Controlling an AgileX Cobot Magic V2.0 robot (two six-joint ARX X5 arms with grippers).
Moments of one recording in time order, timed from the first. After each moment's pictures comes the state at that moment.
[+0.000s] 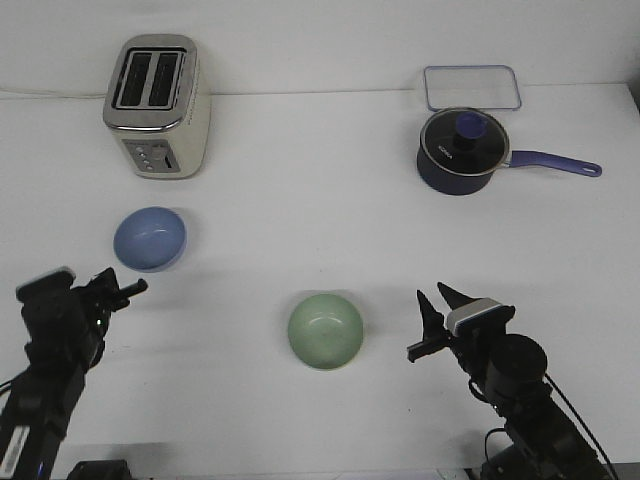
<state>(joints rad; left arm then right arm) 0.01 0.84 0.71 -0.21 -0.08 -0.37 0.44 0.54 0.44 -0.14 0.03 0.14</state>
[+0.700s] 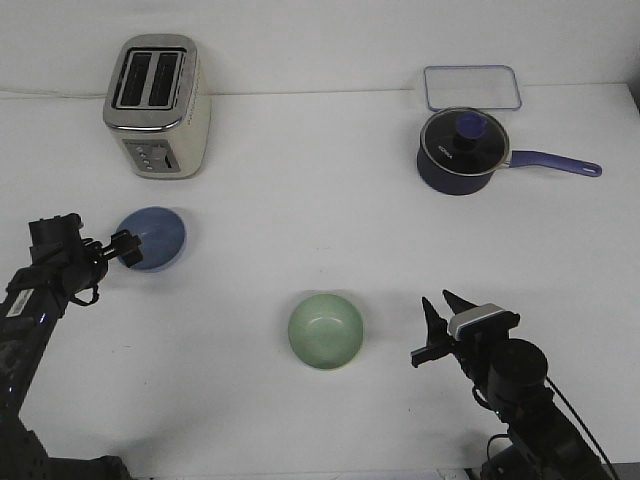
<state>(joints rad) 0.19 1.52 1.05 -0.32 0.09 -0.28 0.44 0.51 0.44 -0.21 0.05 0.15</state>
